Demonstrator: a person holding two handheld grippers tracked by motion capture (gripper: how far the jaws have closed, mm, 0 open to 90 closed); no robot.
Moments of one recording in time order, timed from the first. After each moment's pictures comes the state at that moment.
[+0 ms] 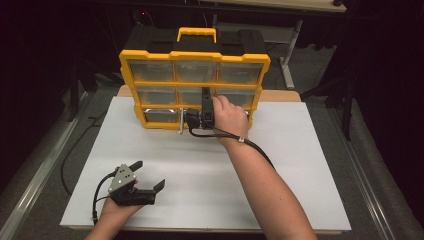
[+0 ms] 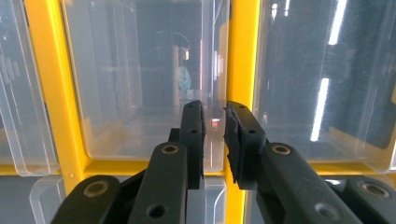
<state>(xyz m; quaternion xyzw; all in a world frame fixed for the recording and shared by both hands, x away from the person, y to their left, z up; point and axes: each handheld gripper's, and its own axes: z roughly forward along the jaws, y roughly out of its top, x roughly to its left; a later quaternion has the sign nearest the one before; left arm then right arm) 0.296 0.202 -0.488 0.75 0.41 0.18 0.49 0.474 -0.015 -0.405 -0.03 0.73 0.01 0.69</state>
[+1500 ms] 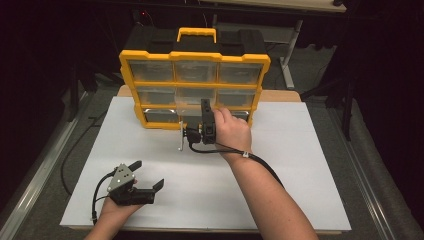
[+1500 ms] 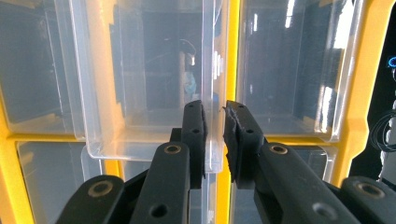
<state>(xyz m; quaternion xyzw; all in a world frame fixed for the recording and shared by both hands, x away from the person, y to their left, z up) 0.297 0.205 -0.490 0.74 0.41 0.18 0.50 0.423 -0.022 -0.396 -0.04 0.74 0.03 0.67</state>
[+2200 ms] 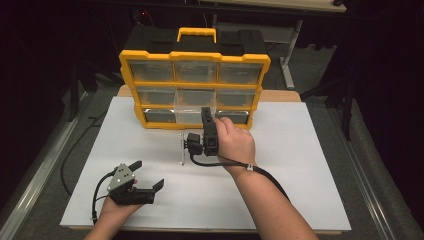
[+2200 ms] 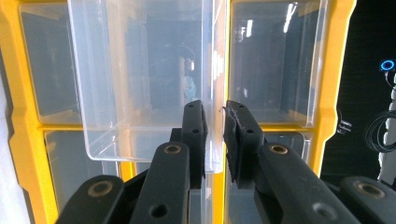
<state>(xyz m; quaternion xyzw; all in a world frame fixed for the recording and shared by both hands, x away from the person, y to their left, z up) 0.298 0.205 -0.490 0.75 0.41 0.17 0.50 0.389 -0.028 -0.393 -0.04 0.74 0.04 0.67</state>
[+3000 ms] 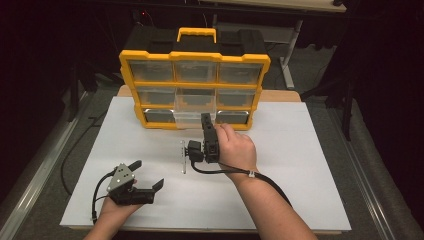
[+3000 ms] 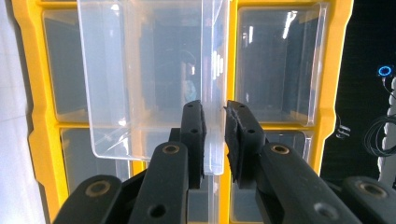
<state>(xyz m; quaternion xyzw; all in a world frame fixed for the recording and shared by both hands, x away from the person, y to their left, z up) 0.298 0.205 -0.490 0.75 0.41 0.18 0.50 0.377 -0.032 -0.400 -0.05 0.73 0.05 0.67</state>
